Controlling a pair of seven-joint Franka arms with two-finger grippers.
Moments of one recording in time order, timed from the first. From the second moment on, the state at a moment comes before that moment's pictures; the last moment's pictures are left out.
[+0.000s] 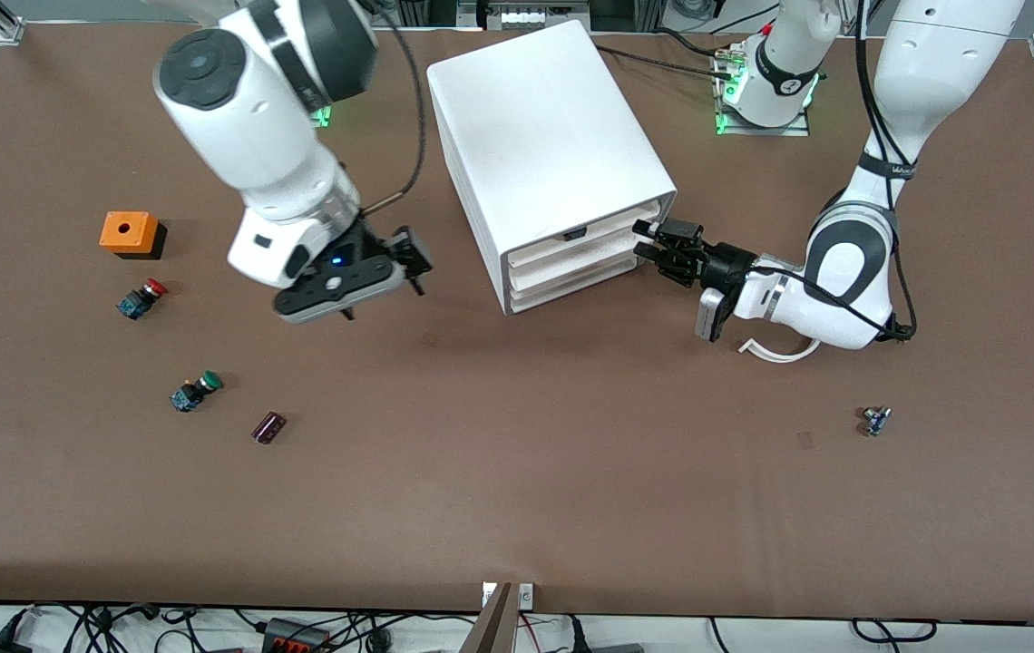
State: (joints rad) left arm -0.09 0.47 -0.08 -1.95 -1.13 1.53 0.91; right arm 0.58 0.34 -0.04 -1.43 0.08 2.02 0.21
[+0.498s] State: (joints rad) left arm -0.10 0.48 -0.11 -1.98 -1.14 1.53 0.96; right arm 0.70 0.50 -0.04 -1.31 0.08 2.15 0.36
